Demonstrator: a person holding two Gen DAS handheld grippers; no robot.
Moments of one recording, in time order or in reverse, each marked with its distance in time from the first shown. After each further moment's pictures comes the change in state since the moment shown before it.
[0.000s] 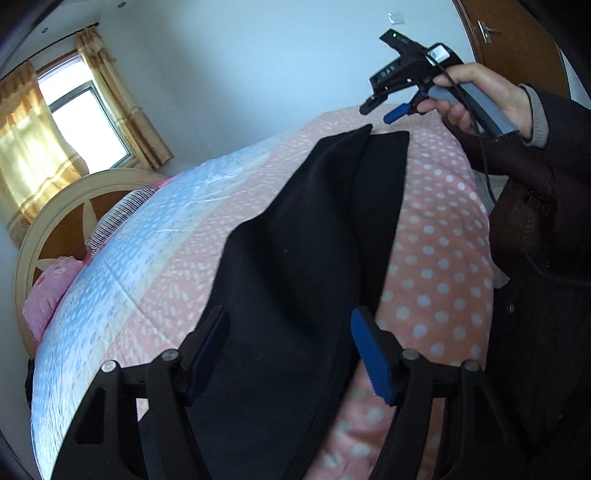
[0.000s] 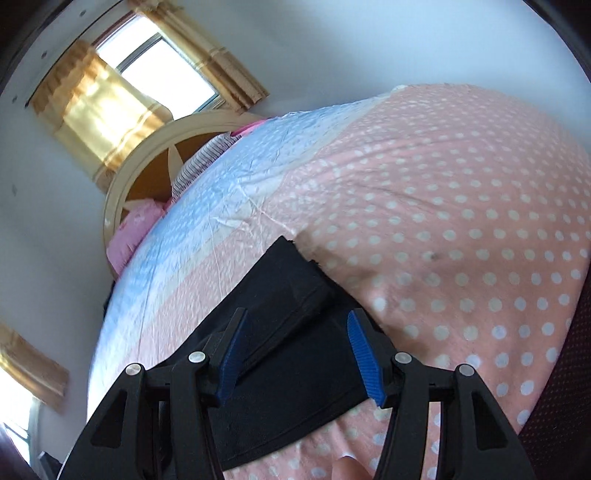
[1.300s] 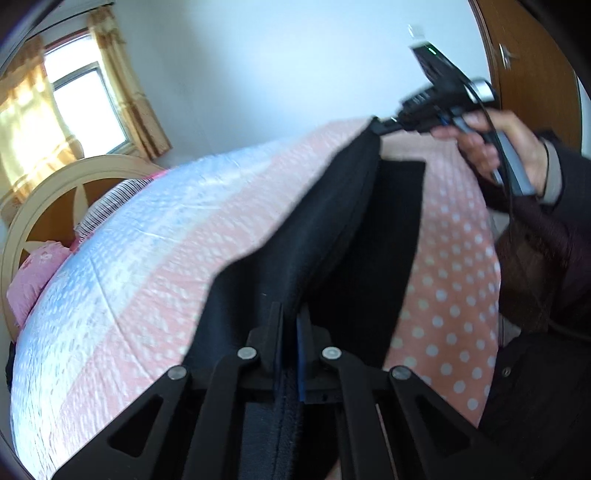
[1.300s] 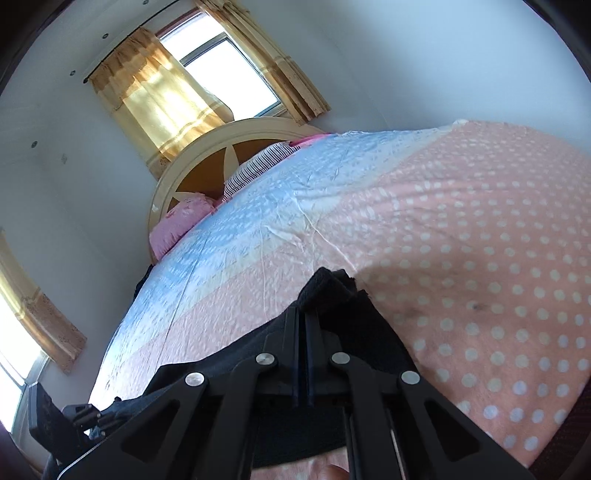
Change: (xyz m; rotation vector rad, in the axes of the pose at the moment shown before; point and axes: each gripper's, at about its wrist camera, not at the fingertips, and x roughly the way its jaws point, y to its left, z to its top) left arm 0.016 0.013 0.039 -0.113 -0.022 -0.049; right arm -0.008 0.017 0.006 -0.202 -0.088 0.162
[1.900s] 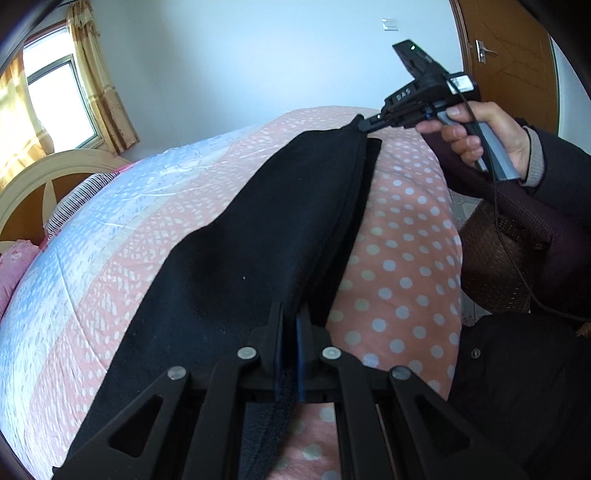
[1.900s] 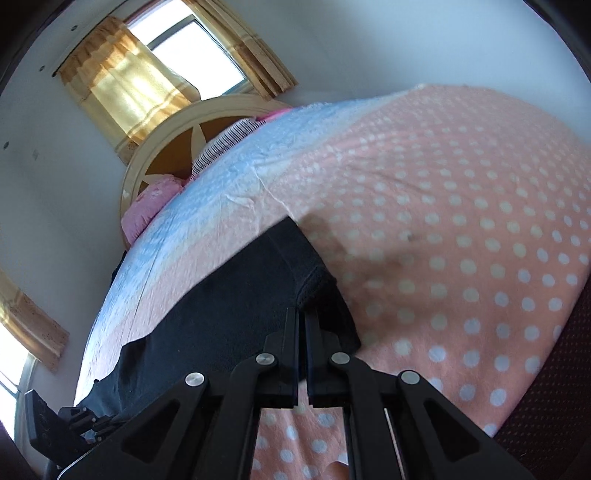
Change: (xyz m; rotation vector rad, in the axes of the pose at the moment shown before) left arm 0.013 -0.033 -0.021 0.040 0.044 -0.121; right arm 0.000 -0.043 -0.032 0.071 0.121 -0.099
